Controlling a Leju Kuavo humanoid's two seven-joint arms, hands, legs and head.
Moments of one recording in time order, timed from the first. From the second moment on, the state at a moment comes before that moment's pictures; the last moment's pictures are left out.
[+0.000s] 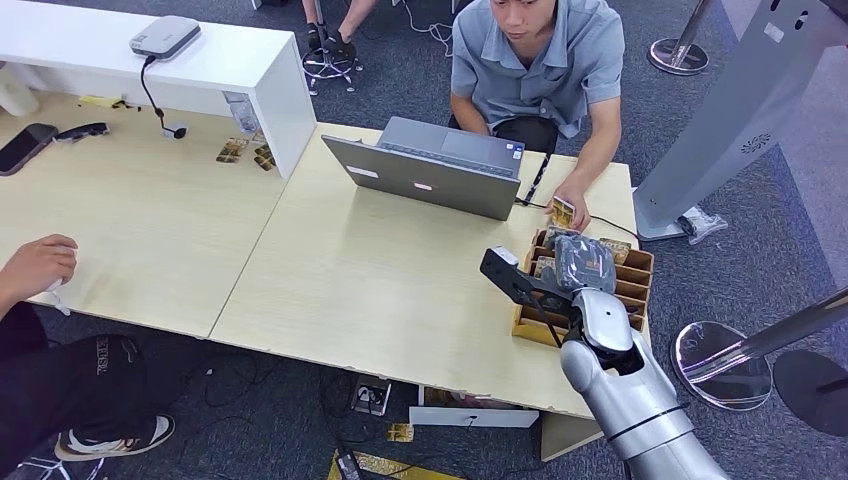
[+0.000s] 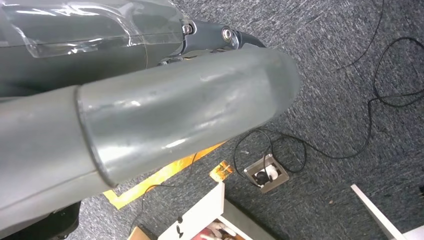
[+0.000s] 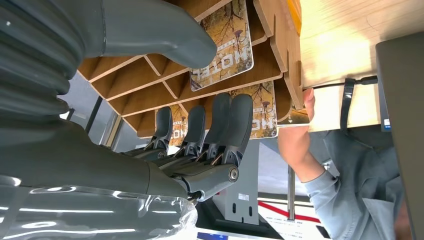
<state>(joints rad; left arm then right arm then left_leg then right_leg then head) -0.06 -0.02 -0.10 -0.20 1.20 0.12 -0.68 -0.50 -0.12 0.63 -1.17 1.13 0.03 0.39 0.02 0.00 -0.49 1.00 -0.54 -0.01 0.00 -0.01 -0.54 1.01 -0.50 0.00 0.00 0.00</state>
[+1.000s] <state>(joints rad) -0.06 -0.02 -0.10 -0.20 1.21 0.12 -0.68 -0.49 -0.12 0.63 -1.14 1.13 0.02 0.39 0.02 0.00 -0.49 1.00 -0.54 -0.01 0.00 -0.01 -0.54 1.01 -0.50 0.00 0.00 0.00</state>
